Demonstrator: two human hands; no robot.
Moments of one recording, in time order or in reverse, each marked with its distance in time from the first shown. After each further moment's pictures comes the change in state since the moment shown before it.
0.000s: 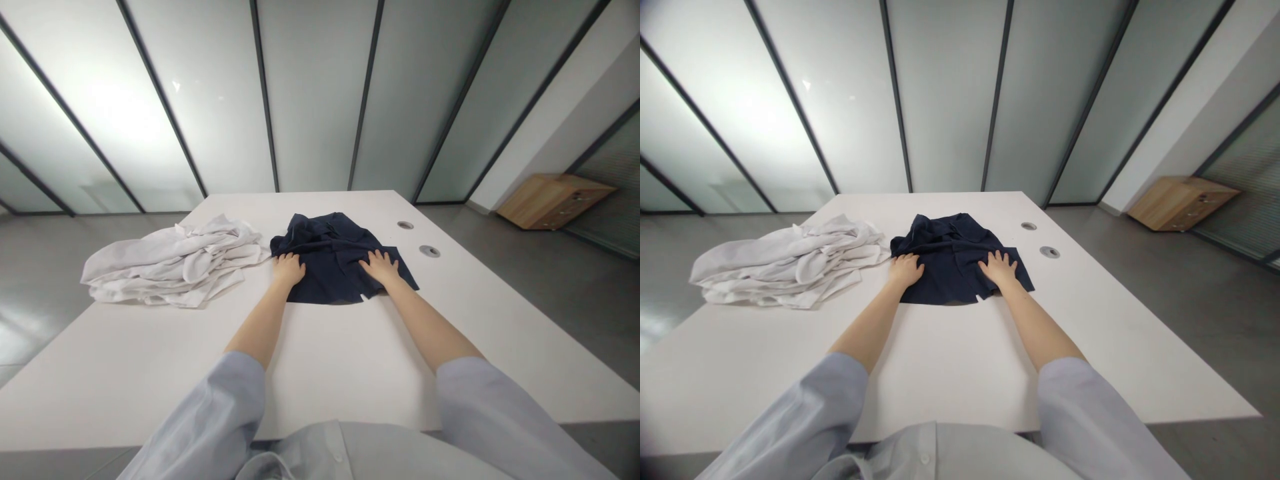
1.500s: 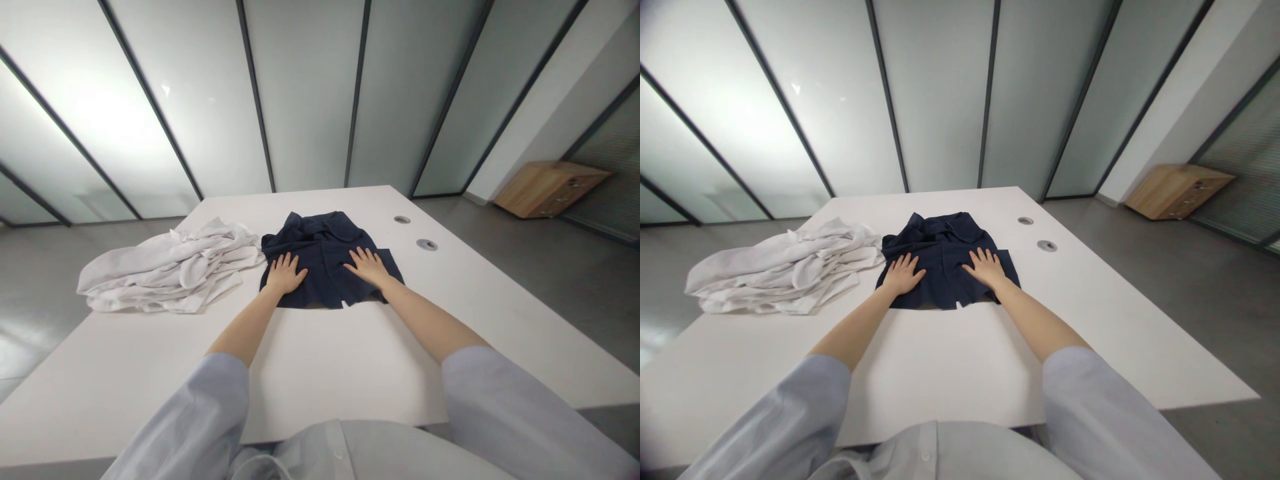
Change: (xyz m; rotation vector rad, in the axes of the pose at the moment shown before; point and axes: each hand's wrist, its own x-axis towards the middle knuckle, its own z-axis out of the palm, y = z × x) left_hand -0.008 -0.018 0.013 0.134 -0.215 0.084; right_hand -0.027 -0.045 -0.017 -0.269 -0.220 -0.117
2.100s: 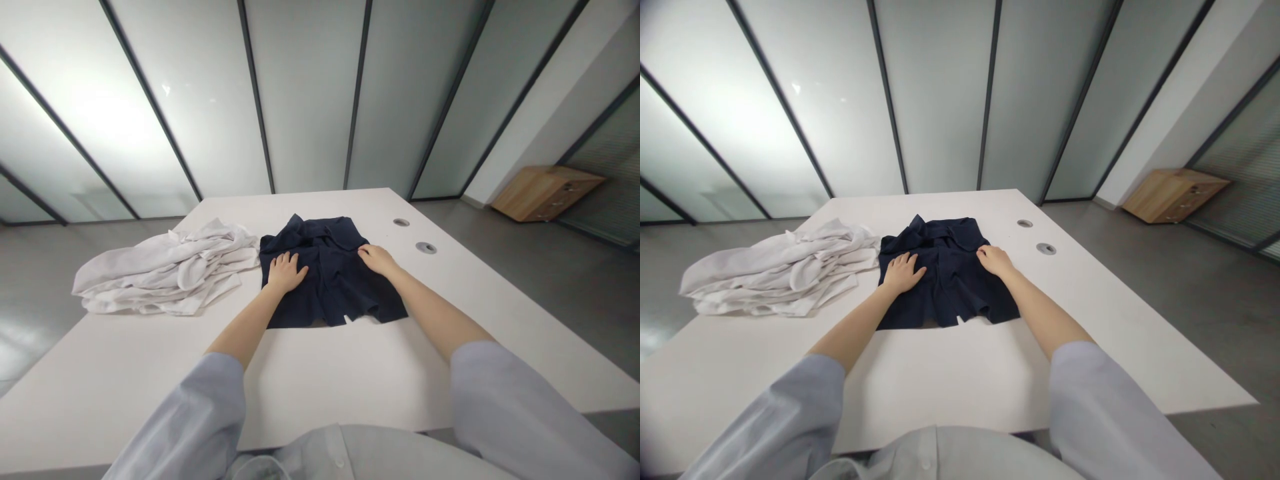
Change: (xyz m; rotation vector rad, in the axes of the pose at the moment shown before) left_hand -0.002 0.012 -0.023 0.004 0.125 -0.005; right_hand 0.016 0.030 -0.030 0.133 0.150 -0.047
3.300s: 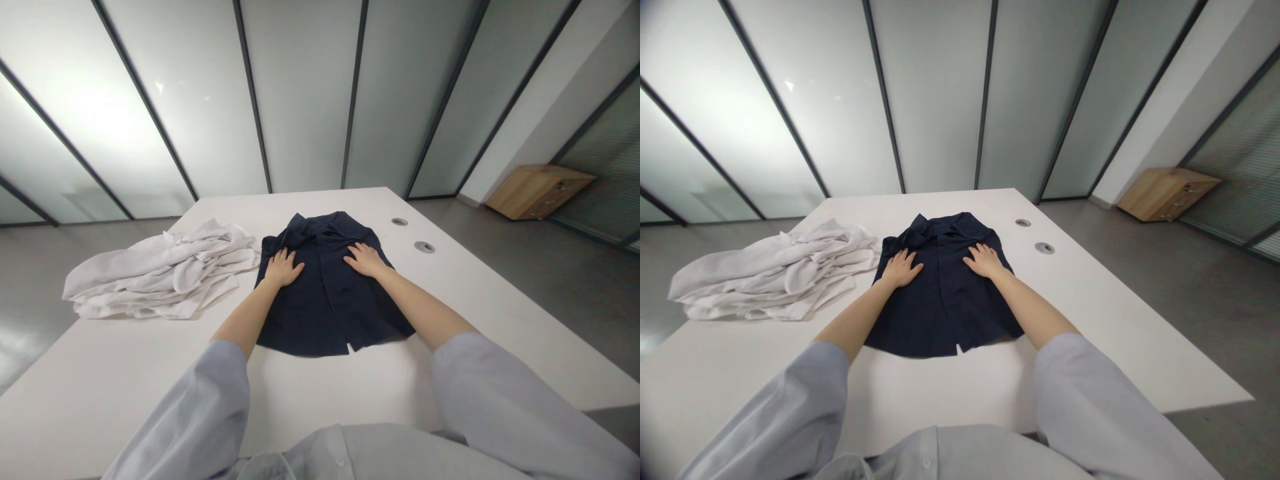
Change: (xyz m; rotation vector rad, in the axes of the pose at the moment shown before) left_hand 0.028 -0.016 0.017 -0.026 -0.092 0.021; right_hand 0.012 -0.008 0.023 -0.123 -0.066 -0.035
